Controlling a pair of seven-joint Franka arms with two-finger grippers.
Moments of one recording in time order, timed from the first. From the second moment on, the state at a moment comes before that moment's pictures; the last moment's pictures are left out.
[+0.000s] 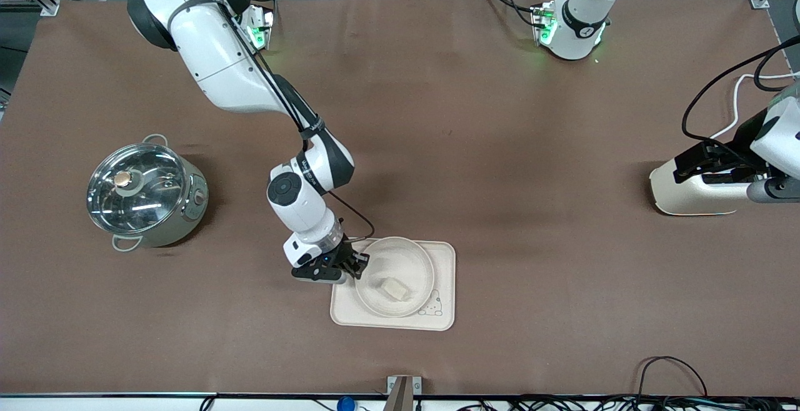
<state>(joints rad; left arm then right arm) 0.02 0.20 -0.10 -1.38 0.03 1.62 -0.08 0.43 0.94 0.08 -1.38 0.07 2.77 0.58</state>
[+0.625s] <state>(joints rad) 0.02 0.20 -0.10 -1.38 0.03 1.63 -0.08 0.41 0.80 0.13 -1.49 0.21 2.72 0.63</state>
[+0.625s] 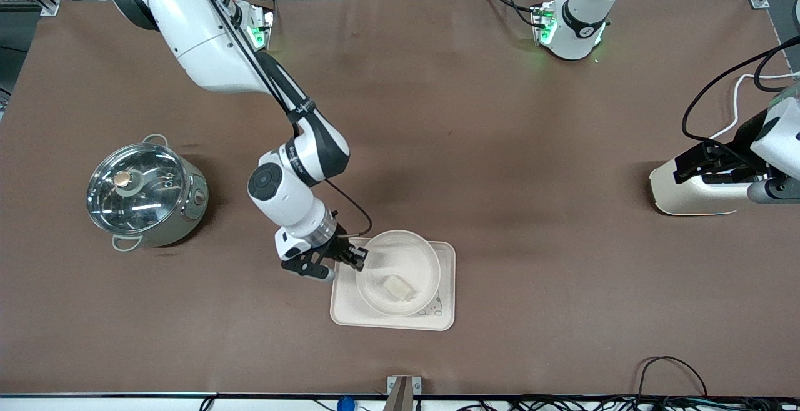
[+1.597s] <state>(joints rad) 0.01 0.25 -0.10 -1.39 0.03 1.62 -0.08 0.43 0.45 0.24 -2.21 0.21 2.98 0.60</state>
